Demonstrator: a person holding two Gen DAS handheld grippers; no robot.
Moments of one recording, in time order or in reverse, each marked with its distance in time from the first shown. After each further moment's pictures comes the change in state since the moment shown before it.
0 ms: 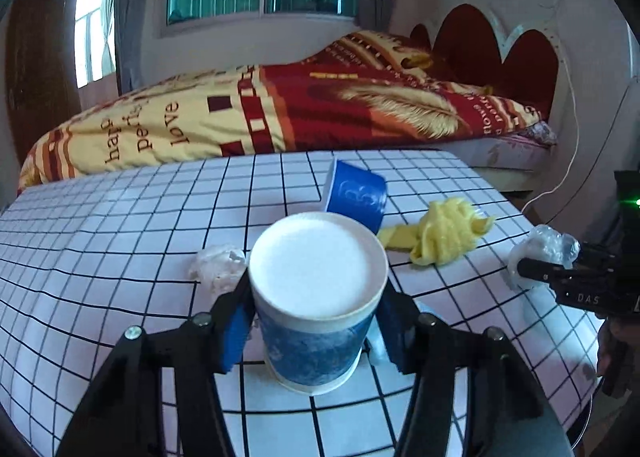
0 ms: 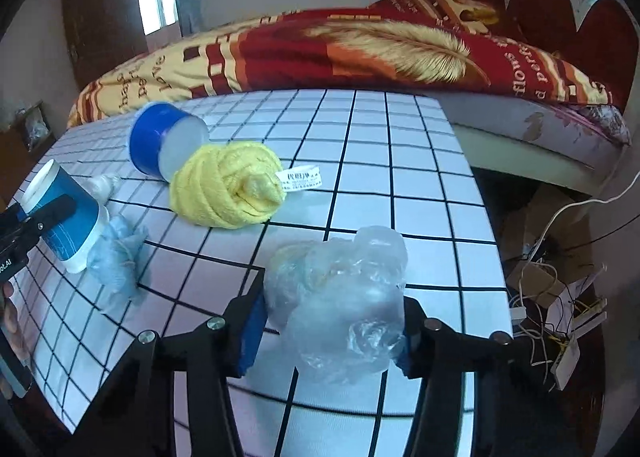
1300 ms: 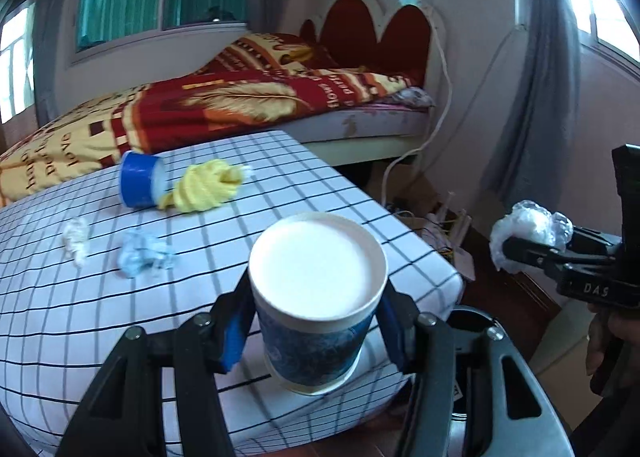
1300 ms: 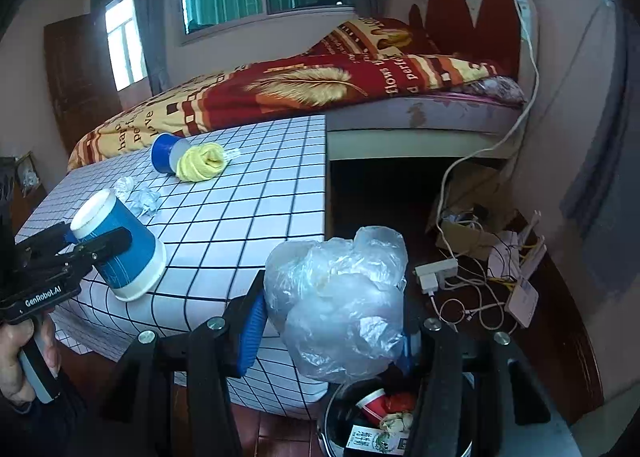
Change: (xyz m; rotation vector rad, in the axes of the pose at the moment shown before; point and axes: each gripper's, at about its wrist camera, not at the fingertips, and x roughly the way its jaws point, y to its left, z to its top) left arm -0.089 -0.170 -0.063 0.164 0.004 -0.289; right arm -0.191 -0.087 -0.150 0.163 -0.146 -0.099
